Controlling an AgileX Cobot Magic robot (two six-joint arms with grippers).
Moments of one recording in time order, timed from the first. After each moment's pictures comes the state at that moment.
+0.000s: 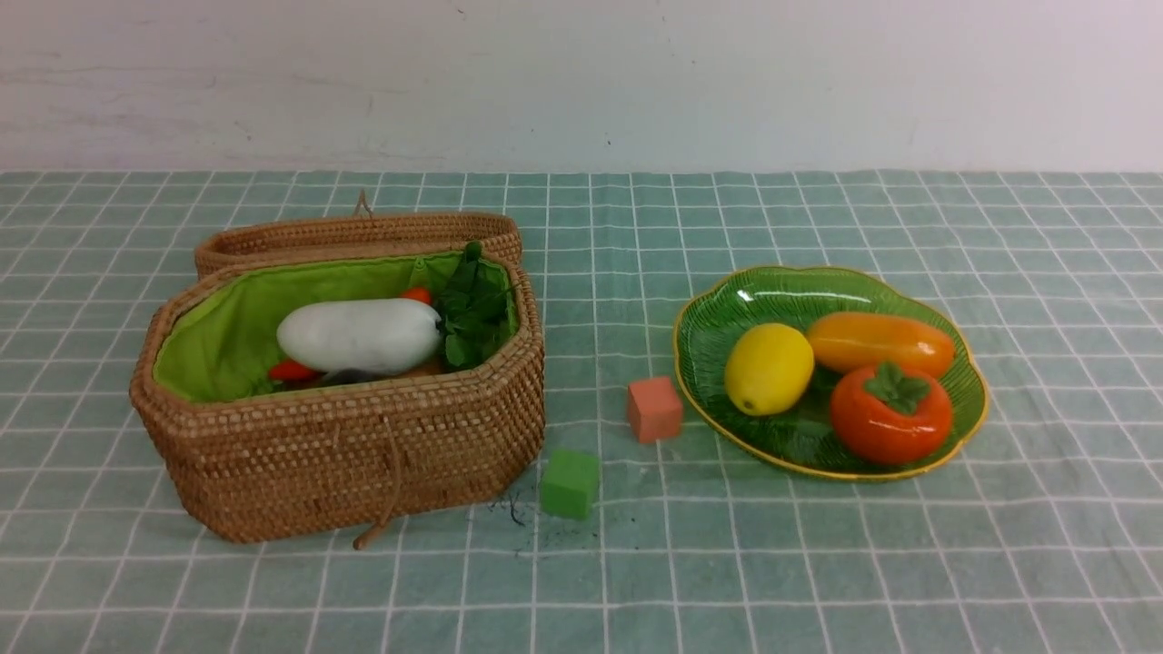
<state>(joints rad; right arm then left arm) 0.03 0.27 -0.69 0.49 0.68 -0.52 -0.04 -0.01 0.03 0.13 0.36 -0.24</state>
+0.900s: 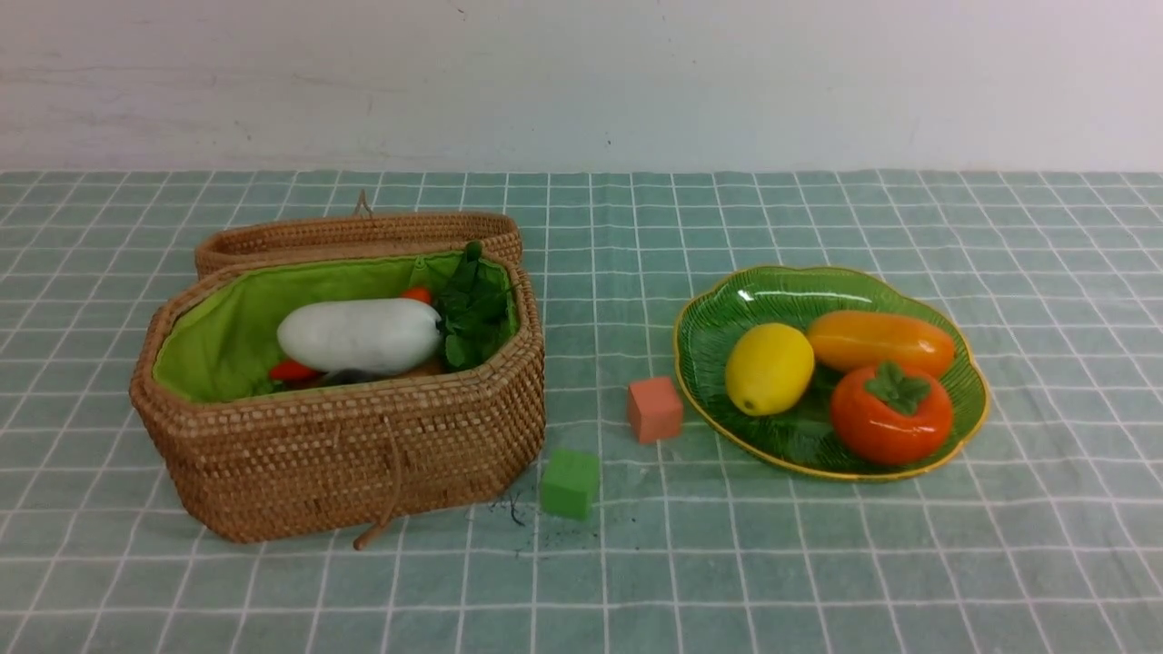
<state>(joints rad) 0.03 0.18 -0.48 0.42 0.78 -0.47 -0.04 -0.01 0.03 0.13 0.36 -0.24</state>
